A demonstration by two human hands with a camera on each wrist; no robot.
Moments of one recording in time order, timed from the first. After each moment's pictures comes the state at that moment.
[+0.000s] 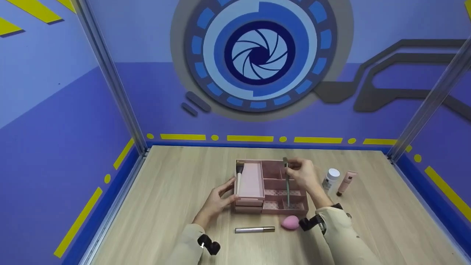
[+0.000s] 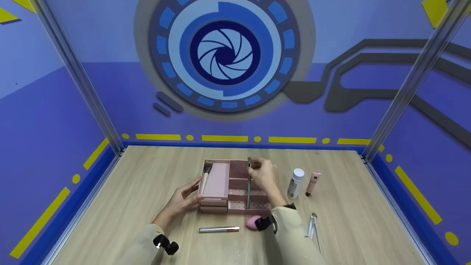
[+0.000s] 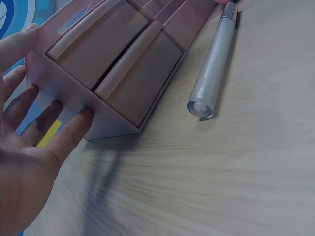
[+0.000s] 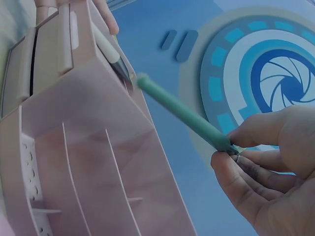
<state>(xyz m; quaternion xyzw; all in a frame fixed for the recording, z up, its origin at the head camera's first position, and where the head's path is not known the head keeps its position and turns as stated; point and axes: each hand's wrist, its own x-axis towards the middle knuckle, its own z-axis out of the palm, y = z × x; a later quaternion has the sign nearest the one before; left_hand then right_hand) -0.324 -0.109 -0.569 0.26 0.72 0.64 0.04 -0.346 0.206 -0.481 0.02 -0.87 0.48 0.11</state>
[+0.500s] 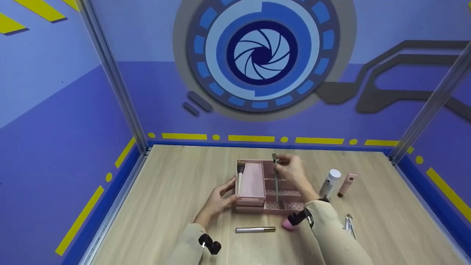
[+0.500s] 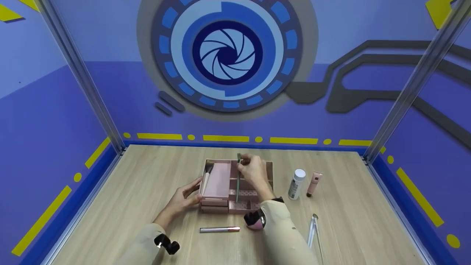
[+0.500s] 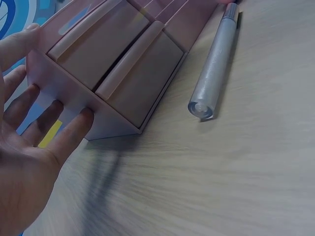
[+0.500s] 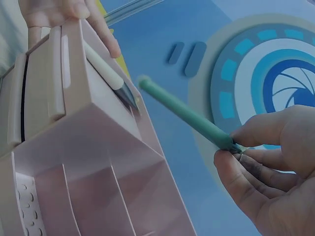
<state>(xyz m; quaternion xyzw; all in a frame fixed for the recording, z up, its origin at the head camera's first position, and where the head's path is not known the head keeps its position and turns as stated) -0.324 -0.108 -0.570 0.24 0.72 0.65 0.05 -0.364 0.170 -0.477 0.03 -0.86 0.49 0.11</state>
